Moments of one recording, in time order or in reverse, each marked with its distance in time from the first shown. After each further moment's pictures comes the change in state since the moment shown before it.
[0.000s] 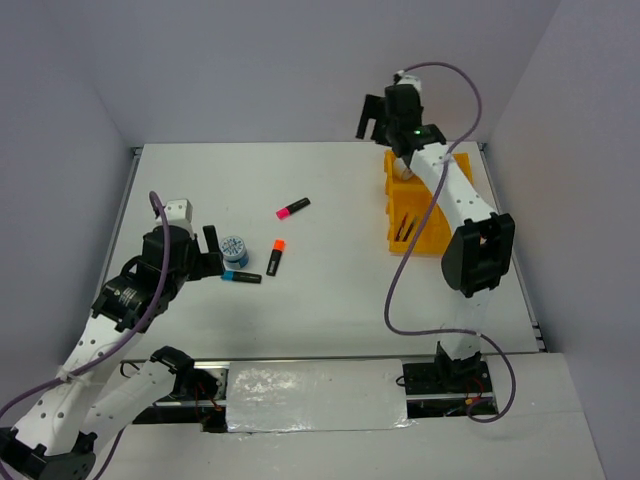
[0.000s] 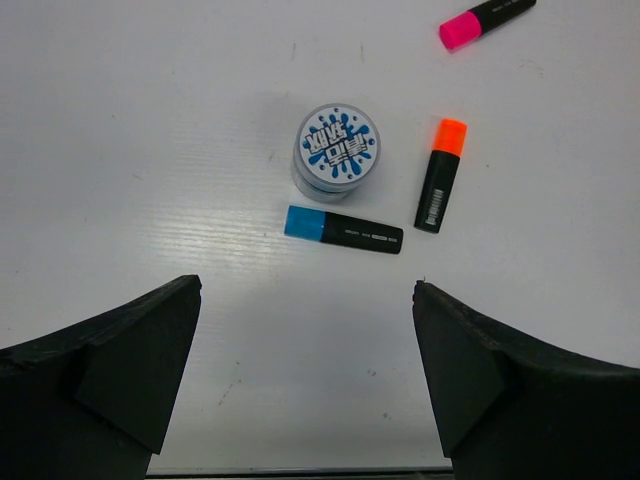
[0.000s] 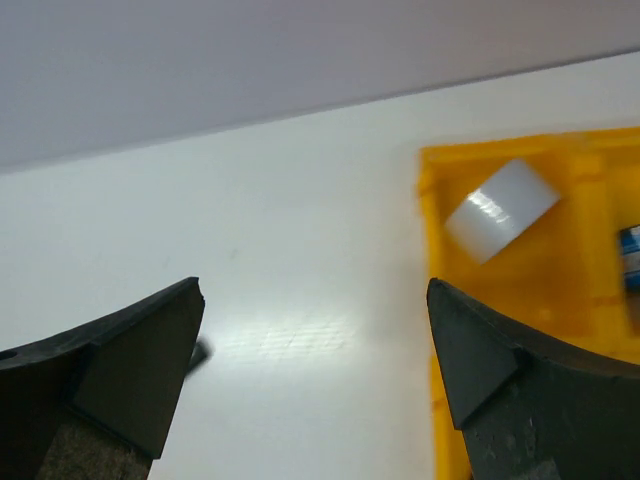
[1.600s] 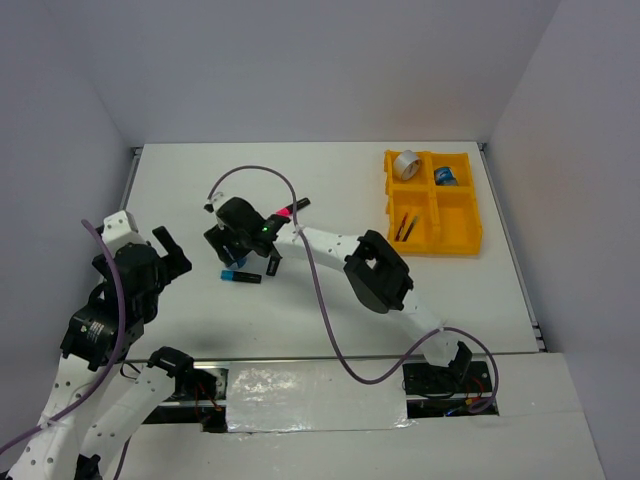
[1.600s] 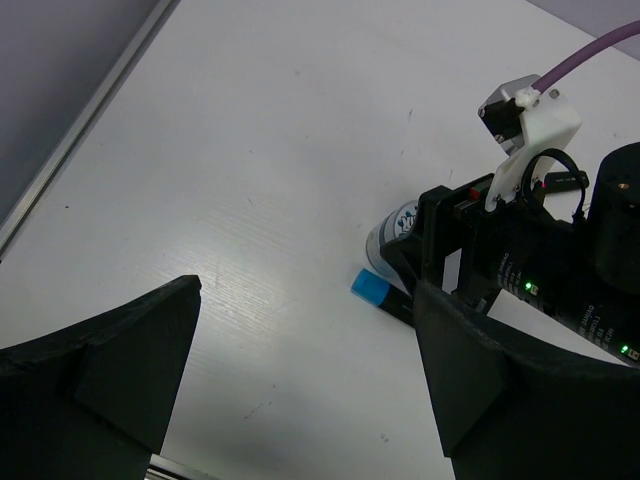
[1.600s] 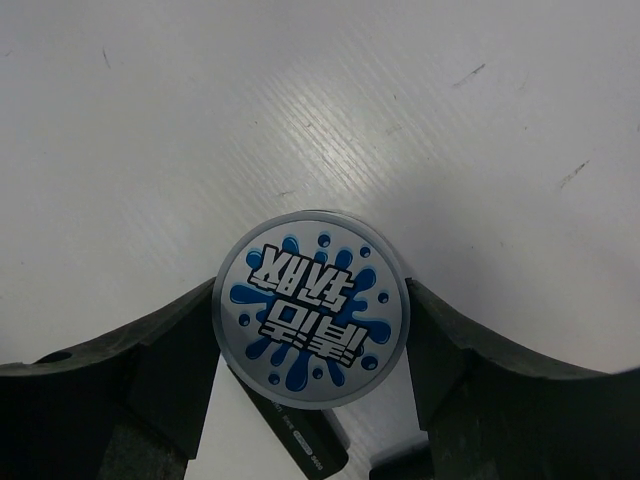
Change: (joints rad) left arm 0.074 -0.175 0.037 -0.104 -0.282 -0.151; right arm 0.783 0.378 0.012 0.121 -0.186 -0.198
